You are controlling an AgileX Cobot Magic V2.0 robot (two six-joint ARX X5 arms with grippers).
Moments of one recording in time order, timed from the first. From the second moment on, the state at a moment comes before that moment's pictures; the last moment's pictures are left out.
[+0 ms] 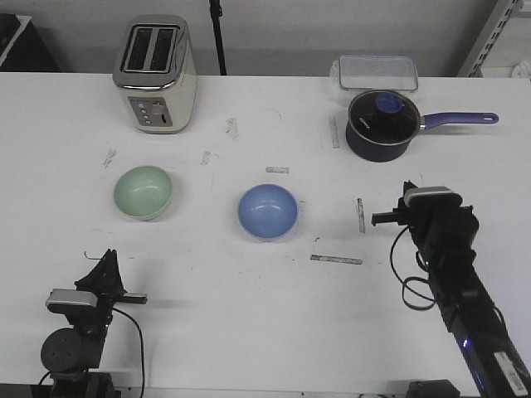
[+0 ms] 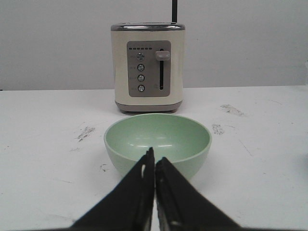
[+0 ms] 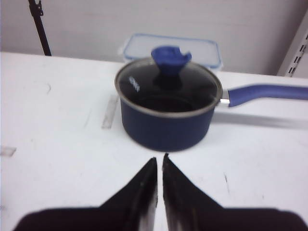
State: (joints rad) left arm -0.03 0.01 0.03 0.17 0.00 0.01; right arm 0.07 1.03 0.70 0.06 0.00 -0.03
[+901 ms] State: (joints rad) left arm -0.03 0.01 0.03 0.17 0.00 0.01; right arm 0.06 0.23 0.44 -0.10 0.00 0.02
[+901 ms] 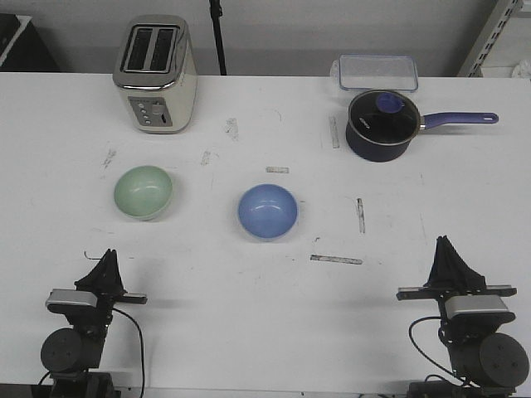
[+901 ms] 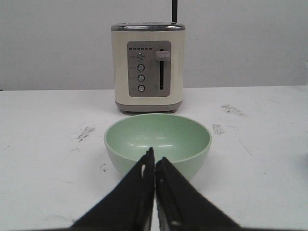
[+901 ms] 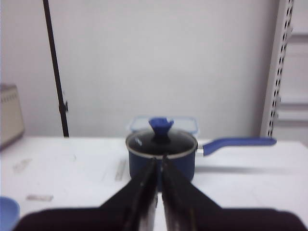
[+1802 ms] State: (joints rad) left arm -0.03 0.01 0.03 0.17 0.01 0.01; right arm 0.06 0.22 0.44 -0.10 0.00 0.02
